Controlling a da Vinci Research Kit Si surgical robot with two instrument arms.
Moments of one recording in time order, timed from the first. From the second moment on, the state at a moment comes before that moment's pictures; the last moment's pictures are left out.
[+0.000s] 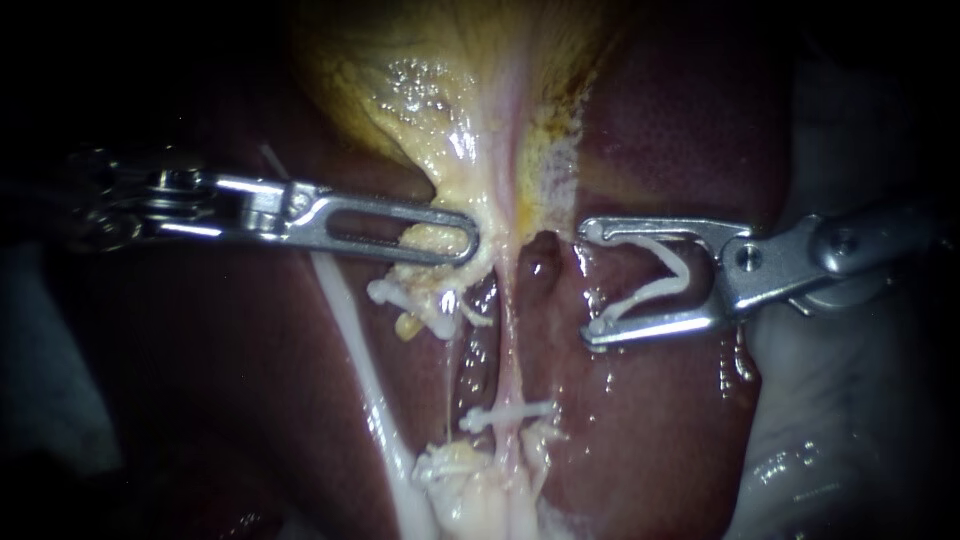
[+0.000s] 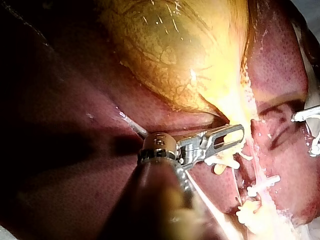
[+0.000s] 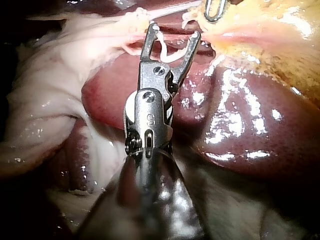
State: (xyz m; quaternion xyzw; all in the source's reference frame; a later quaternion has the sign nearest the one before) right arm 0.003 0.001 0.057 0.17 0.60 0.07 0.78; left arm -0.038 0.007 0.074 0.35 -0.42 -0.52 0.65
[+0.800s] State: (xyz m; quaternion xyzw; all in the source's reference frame) right arm 0.004 0.000 0.057 0.18 0.57 0.08 0.79; left arm -0.034 0.008 0.068 0.35 -0.42 -0.54 0.64
